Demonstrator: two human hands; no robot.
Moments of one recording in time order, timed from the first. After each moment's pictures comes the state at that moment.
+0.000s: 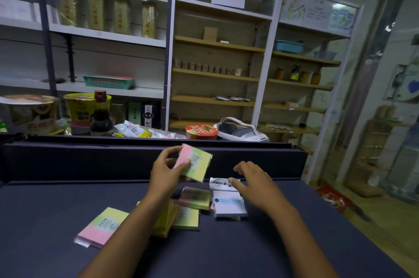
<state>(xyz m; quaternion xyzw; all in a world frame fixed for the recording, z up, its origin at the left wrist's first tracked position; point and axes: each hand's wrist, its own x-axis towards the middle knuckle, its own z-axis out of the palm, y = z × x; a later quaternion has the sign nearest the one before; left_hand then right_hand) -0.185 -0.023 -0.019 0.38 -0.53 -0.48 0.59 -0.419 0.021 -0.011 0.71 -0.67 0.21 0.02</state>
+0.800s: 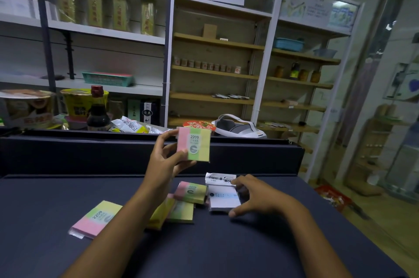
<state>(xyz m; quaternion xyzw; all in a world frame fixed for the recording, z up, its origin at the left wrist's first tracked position) -0.190 -0.005 -0.003 0.23 -0.49 -0.57 0.61 -0.445 0.040 -0.016 0.72 -0.65 0.11 -0.21</state>
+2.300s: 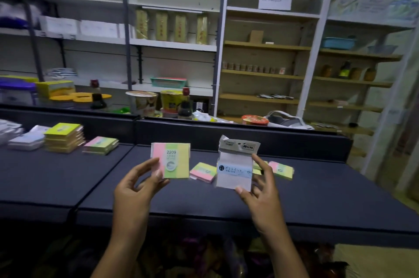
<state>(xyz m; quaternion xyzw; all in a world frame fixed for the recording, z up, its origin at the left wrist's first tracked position) 0.029 0.240 -0.028 0.39 -0.41 -0.36 0.74 -0.206 0.228 -0.036 0.58 -0.44 0.61 -0.32</state>
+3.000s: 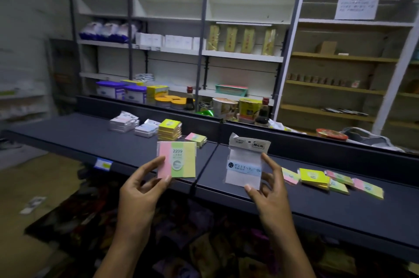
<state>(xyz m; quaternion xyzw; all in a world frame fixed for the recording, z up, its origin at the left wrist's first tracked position) 0.229 0.379 -0.019 0.41 -0.39 -0.29 0.77 -0.001 0.300 -0.019 0.64 -0.38 0.56 -0.36</state>
